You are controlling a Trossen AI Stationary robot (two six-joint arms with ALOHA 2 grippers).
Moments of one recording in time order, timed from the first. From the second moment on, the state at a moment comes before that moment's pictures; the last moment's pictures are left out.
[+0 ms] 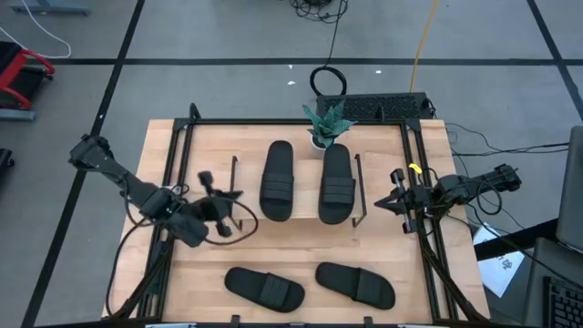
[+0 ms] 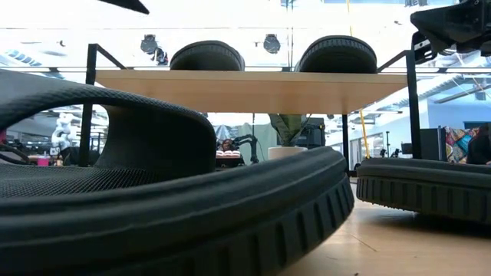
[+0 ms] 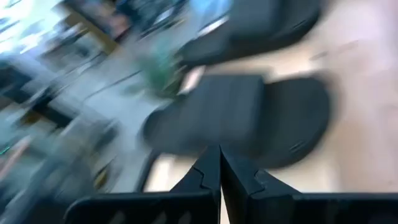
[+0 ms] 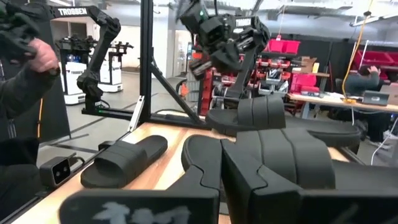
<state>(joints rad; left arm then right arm) -0.58 1.12 0.94 -0.56 -0.97 -0.04 0.32 0.05 0.13 0.00 0.15 -0.08</state>
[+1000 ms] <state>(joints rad) 0.05 0.66 0.44 0.20 -0.09 0.32 0.32 0.05 0.13 0.00 0.16 -0.06</state>
